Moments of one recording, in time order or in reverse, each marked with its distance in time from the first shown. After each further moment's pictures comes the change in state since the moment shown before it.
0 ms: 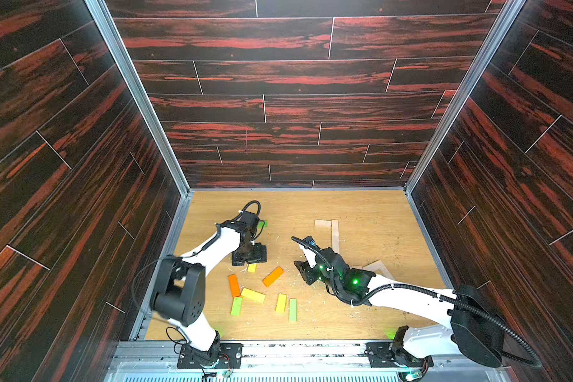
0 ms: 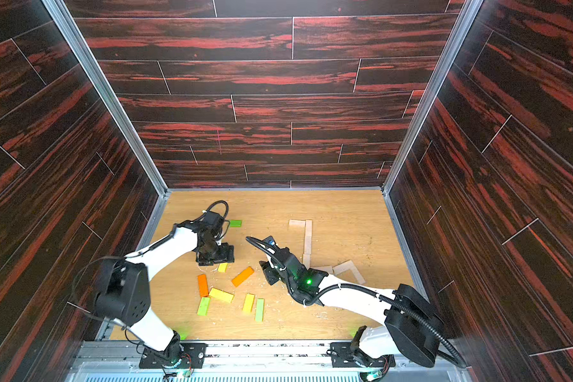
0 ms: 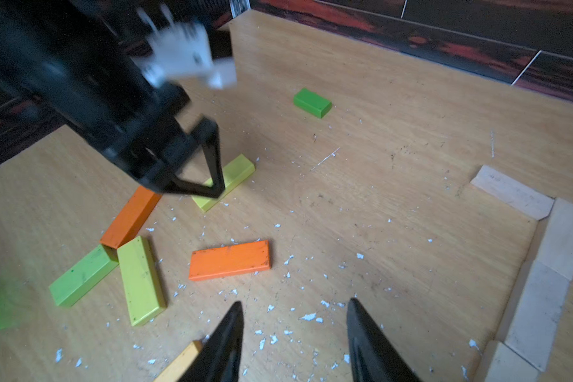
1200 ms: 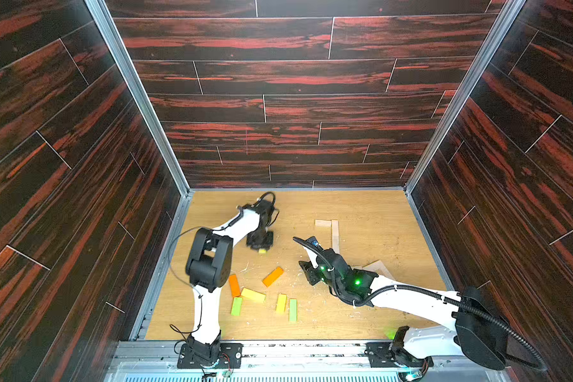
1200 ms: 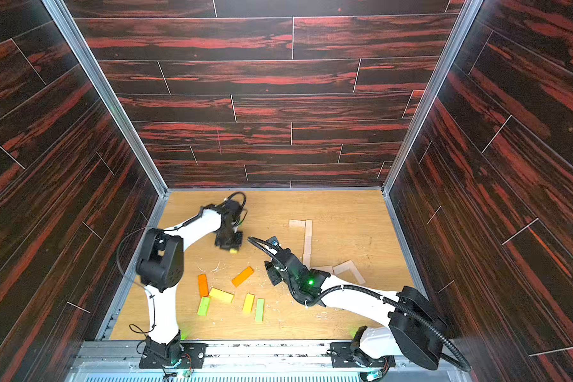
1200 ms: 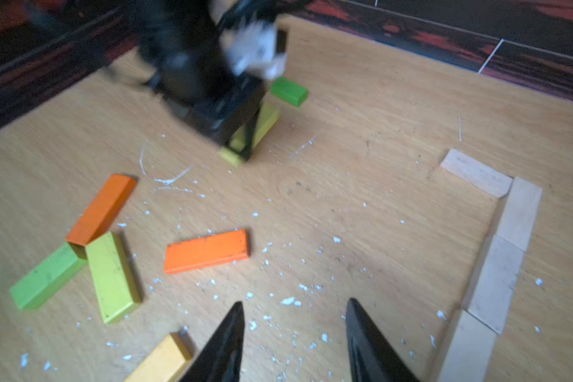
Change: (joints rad) left arm -0.054 0.396 0.511 -0.118 -0.077 0.041; right arm -0.005 -0.027 -0.006 -0.079 0.063 0.017
